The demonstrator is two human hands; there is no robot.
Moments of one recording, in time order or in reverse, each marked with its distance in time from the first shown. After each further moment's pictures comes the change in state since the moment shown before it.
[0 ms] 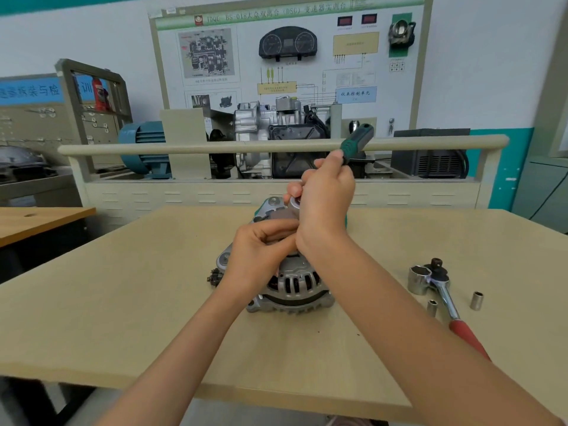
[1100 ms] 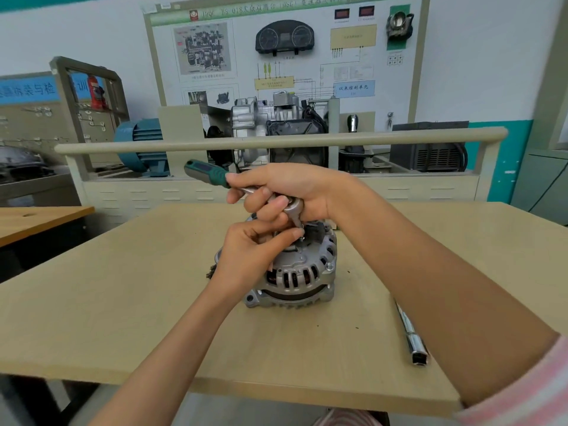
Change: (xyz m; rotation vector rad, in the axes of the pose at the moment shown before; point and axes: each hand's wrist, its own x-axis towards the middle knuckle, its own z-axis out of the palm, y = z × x) left_hand -0.004 0.003 -0.004 0.047 0.088 -0.053; right_hand 0.024 -0.018 0.010 -0.688 -0.981 0.742
